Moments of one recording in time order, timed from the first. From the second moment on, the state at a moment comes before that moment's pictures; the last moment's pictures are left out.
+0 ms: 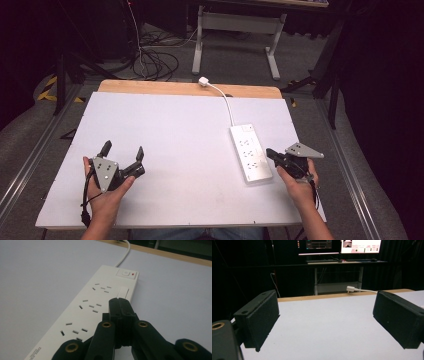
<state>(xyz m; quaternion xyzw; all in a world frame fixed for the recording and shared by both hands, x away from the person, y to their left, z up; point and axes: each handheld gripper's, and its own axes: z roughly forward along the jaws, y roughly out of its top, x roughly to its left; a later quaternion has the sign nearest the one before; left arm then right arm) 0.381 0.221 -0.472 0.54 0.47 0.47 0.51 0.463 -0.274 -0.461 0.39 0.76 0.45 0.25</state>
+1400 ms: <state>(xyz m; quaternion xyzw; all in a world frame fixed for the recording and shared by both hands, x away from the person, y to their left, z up) 0.381 0.221 -0.473 0.54 0.47 0.47 0.51 0.471 -0.262 -0.474 0.41 0.79 0.40 0.22</state>
